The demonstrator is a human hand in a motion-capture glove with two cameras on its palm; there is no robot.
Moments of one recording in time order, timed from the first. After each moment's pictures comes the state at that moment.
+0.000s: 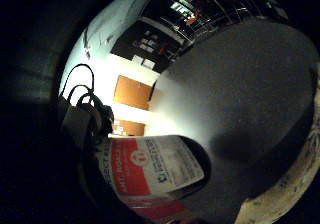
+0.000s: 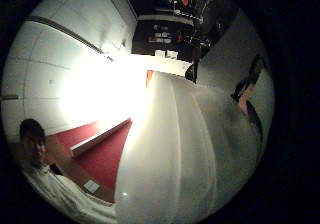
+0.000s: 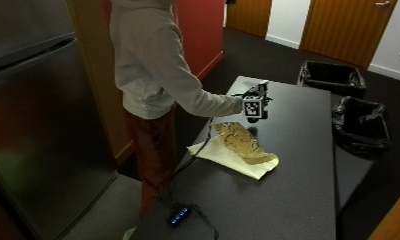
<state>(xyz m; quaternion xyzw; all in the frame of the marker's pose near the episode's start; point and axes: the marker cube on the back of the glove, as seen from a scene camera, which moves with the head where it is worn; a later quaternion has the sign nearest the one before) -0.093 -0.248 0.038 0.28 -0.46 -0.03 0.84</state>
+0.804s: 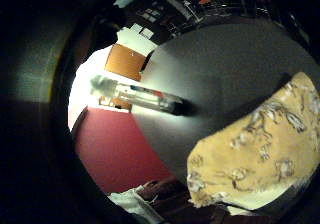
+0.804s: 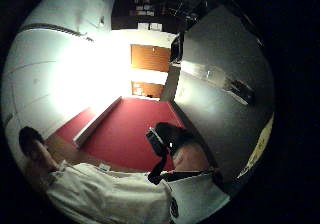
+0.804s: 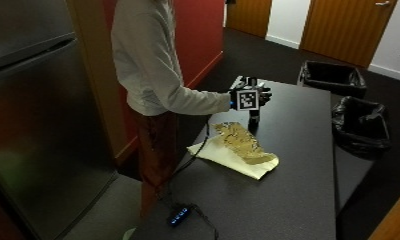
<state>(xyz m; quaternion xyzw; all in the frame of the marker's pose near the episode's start) -0.029 -0.165 -0.019 0.19 -0.39 -0.07 0.90</state>
